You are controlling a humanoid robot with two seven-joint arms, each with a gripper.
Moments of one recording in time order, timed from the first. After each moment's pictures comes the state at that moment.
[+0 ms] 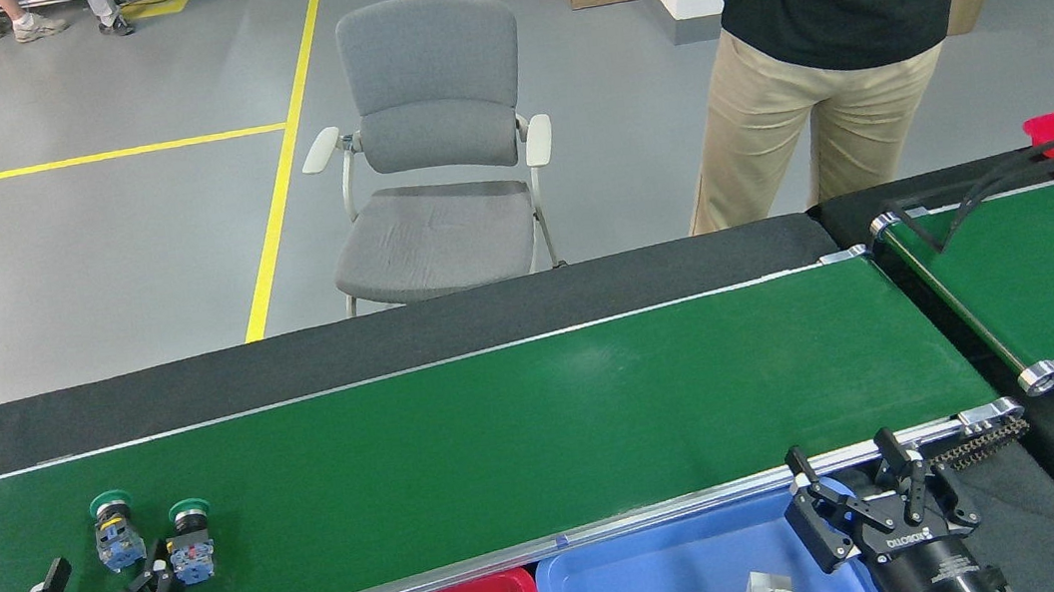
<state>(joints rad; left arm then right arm) -0.12 0.21 0.44 -1.14 -1.58 -0.37 0.02 0.13 0.05 -0.11 -1.69 1.30 -0.26 0.04</state>
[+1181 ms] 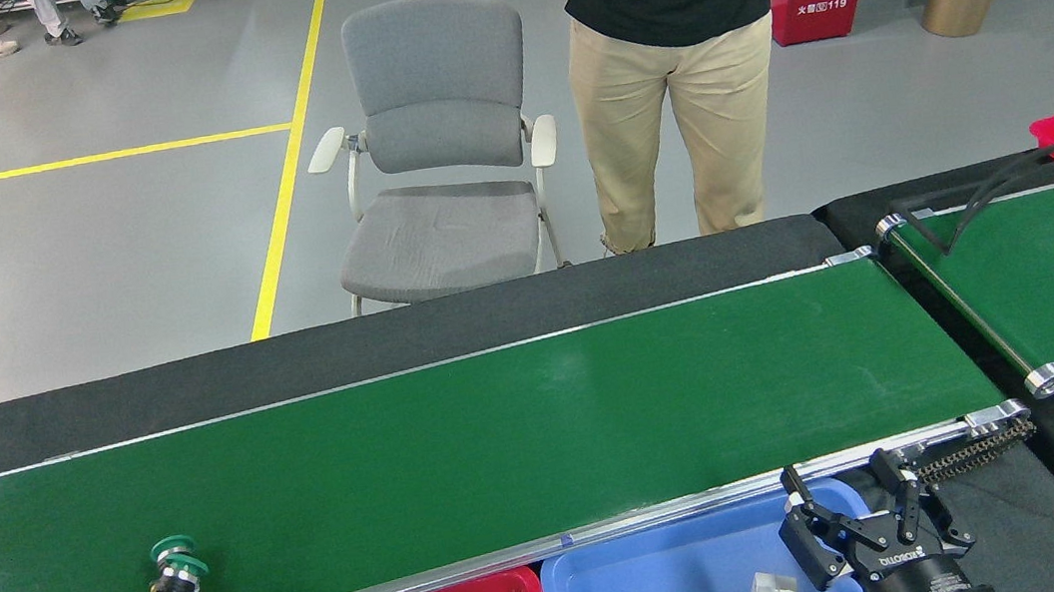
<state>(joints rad) 0.43 0.16 0.43 -1.73 -1.32 -0.78 0.10 0.16 0.04 -0.10 -1.69 1.30 -0.23 0.05</state>
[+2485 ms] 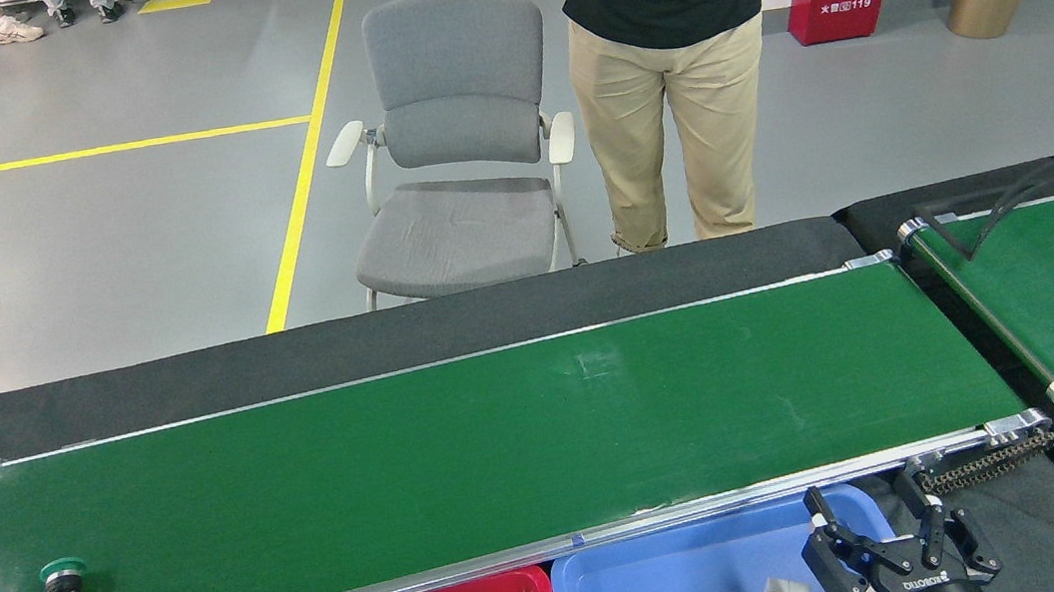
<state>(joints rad) 0.28 0.22 0.54 -1.49 -1.37 -0.46 0.08 0.21 0.04 -0.13 -1.69 1.29 -0.22 0.05</state>
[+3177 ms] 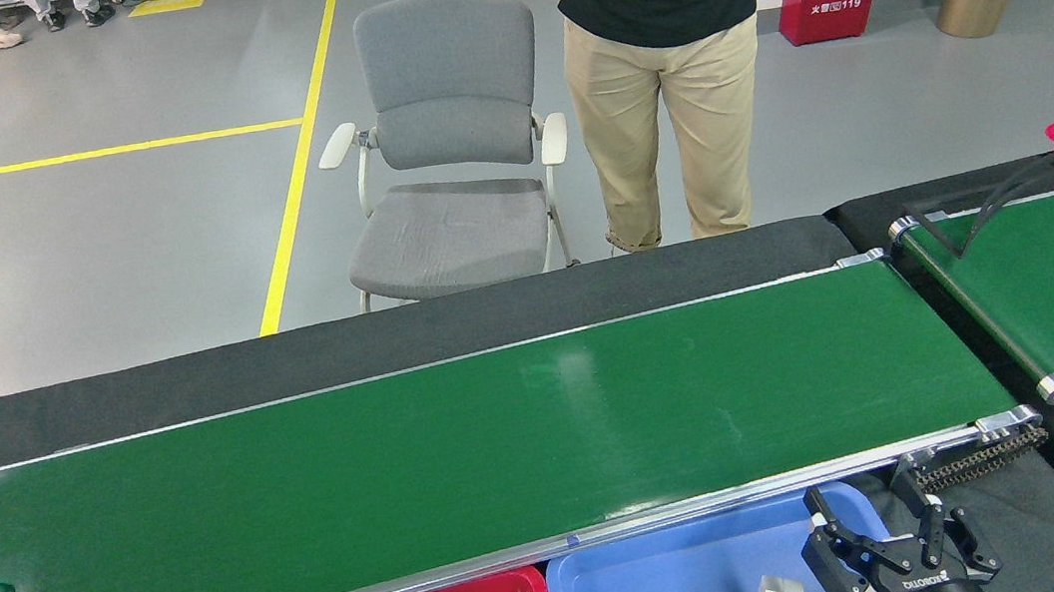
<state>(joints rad) -0.02 0.38 0.48 -1.06 -1.37 -0.33 0.03 0.20 0.04 -0.13 -1.69 1.29 -0.22 0.05</state>
